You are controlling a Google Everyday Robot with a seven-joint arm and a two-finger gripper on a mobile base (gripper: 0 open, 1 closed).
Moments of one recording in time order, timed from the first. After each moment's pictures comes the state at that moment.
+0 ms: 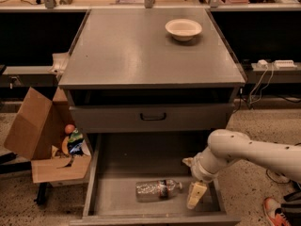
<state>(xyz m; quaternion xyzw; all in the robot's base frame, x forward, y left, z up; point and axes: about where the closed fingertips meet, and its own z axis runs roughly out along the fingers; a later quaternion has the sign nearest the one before) 0.460 -0.155 0.474 -0.66 0.72 0.16 0.12</state>
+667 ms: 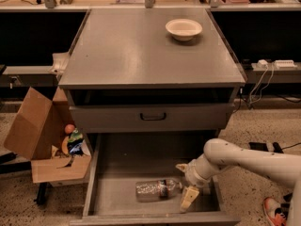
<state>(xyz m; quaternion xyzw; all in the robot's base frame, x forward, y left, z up) 0.468 -0.139 0.411 -0.65 0.72 0.21 0.14</state>
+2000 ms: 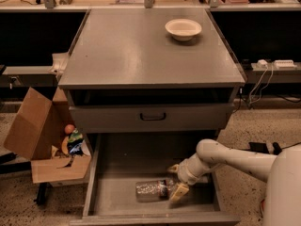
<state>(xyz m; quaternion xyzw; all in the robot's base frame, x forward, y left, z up) 0.497 -0.109 0.363 -0.65 0.70 0.25 0.16</state>
